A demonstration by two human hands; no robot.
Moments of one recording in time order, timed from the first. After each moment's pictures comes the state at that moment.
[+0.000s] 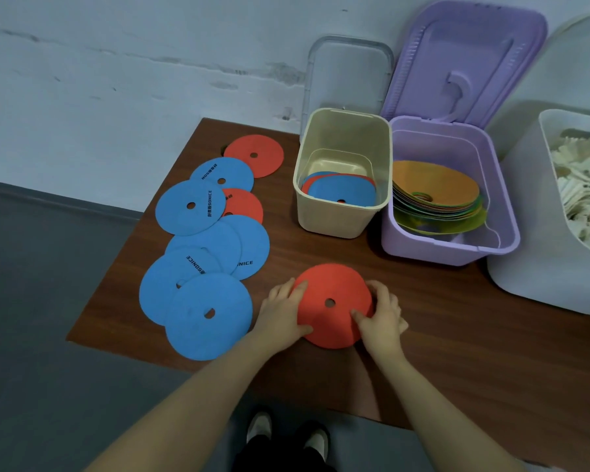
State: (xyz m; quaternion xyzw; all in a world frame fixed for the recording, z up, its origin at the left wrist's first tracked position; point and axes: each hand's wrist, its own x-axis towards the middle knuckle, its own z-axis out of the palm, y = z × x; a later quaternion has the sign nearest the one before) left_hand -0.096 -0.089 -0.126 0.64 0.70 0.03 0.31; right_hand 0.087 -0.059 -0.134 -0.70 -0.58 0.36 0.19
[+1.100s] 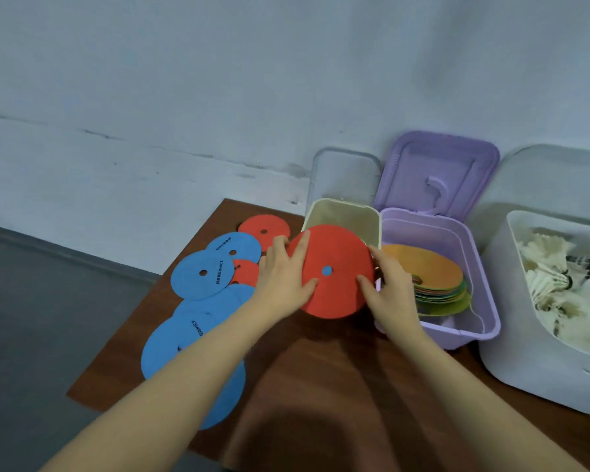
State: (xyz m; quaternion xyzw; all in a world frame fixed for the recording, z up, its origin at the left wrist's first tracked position) left_hand -0.110 0.001 0.010 0.65 0.73 0.21 0.04; right_hand 0.076 0.044 0.002 -0.45 -0.77 0.19 0.41
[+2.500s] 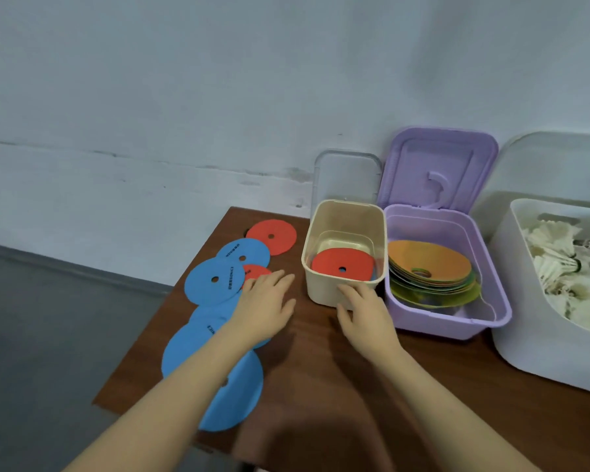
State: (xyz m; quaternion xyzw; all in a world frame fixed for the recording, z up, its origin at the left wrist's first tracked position) left_hand -0.143 -0.040 0.005 0.69 0.72 0.08 0.07; right_hand 0.048 0.009 -0.031 -0.49 -0.83 0.15 0.22
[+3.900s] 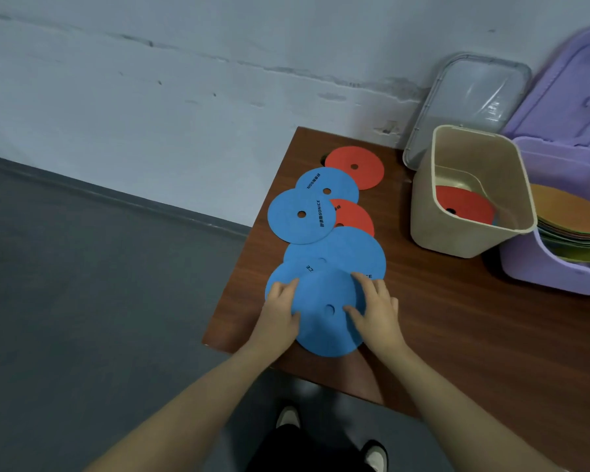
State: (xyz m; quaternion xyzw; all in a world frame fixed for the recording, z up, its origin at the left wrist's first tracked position) left_hand -0.319 -0.157 -0.129 0.56 0.71 0.29 0.31; right_hand -0.139 -0.088 -0.124 -0.57 -0.76 0.28 0.11
